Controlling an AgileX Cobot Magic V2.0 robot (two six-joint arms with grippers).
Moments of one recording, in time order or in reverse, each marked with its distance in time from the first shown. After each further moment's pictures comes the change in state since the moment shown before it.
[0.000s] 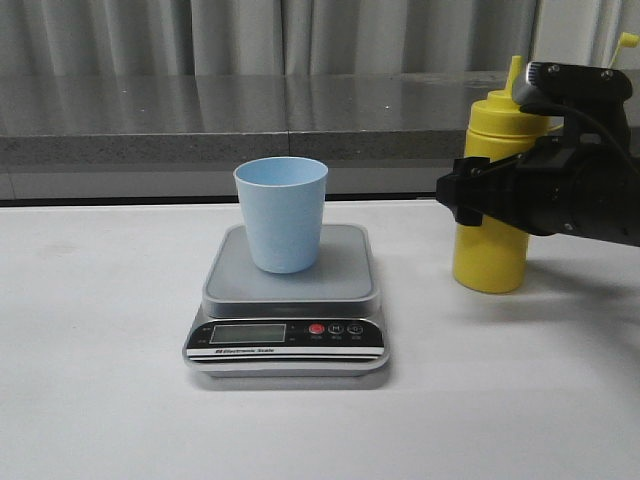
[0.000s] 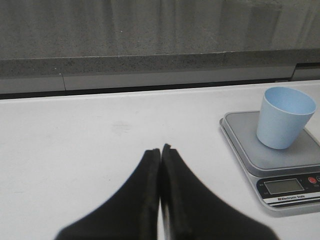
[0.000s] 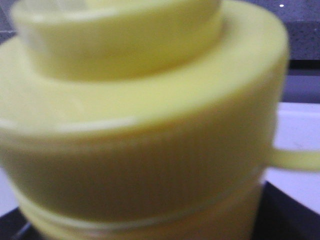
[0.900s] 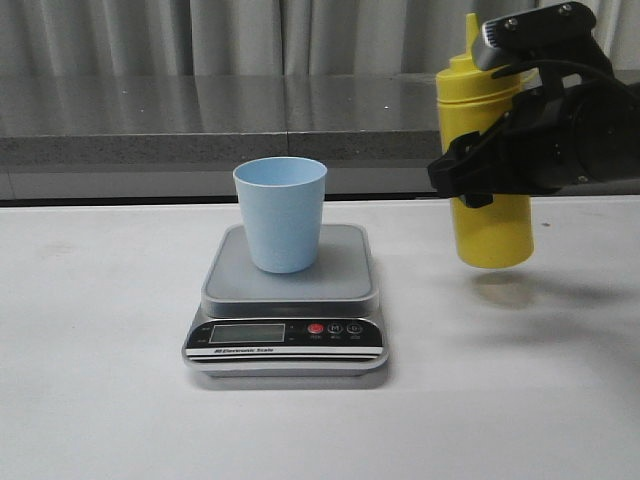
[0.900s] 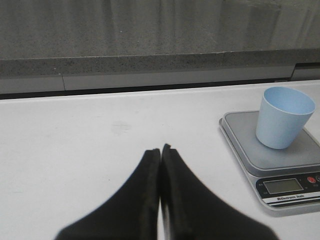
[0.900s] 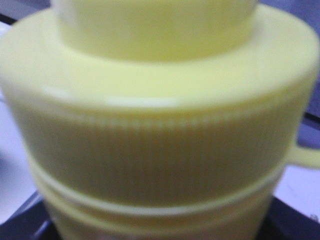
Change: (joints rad) left arm 0.000 0.000 0.000 0.000 0.000 0.000; right arm 0.047 -0.213 -0.036 -0.088 0.358 -0.255
